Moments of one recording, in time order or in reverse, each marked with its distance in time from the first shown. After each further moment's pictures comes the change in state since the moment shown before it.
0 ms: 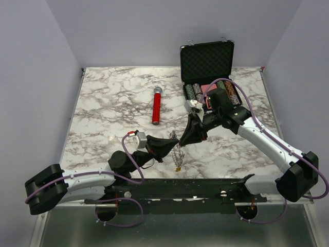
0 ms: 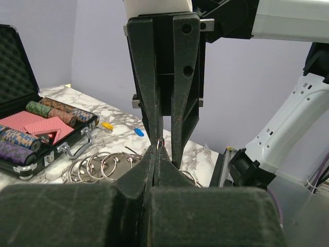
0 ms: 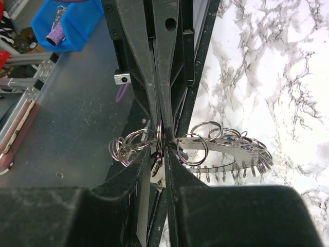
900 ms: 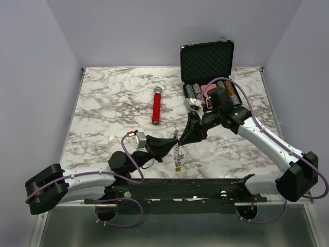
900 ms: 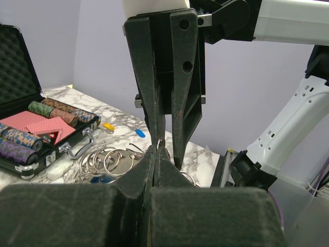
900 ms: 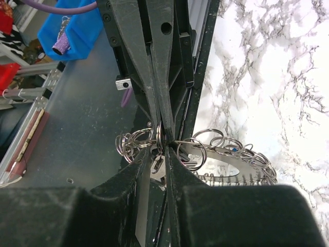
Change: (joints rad) left arm 0.000 0.003 -0.006 0.015 -0.015 -0.003; right arm -0.003 0.000 0.000 0.039 0.000 0.102
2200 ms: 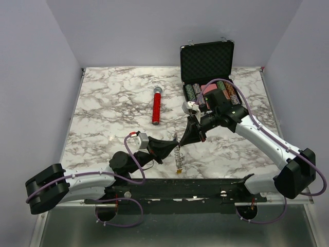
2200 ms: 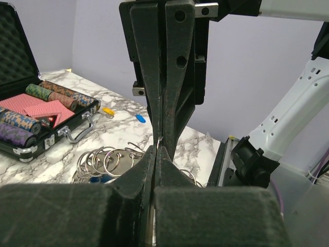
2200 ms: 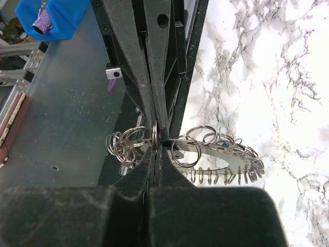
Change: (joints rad) left arm 0.000 0.016 -0.023 -0.018 0.008 -0.010; right arm -0.003 0.031 0.018 -0.114 0.057 -0.169
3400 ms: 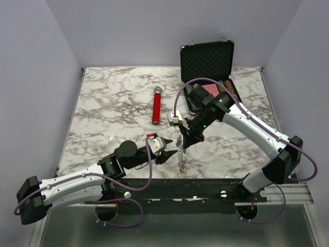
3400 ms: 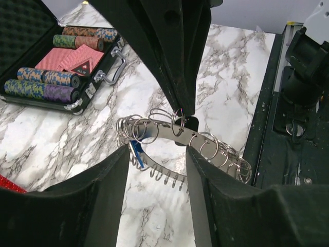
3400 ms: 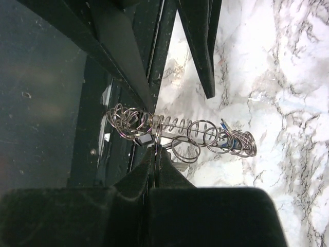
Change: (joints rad) left arm 0.003 -0.256 0.225 -0.897 0.084 0.379; right arm 0.160 0.192 0.382 -0.583 0.420 -0.336
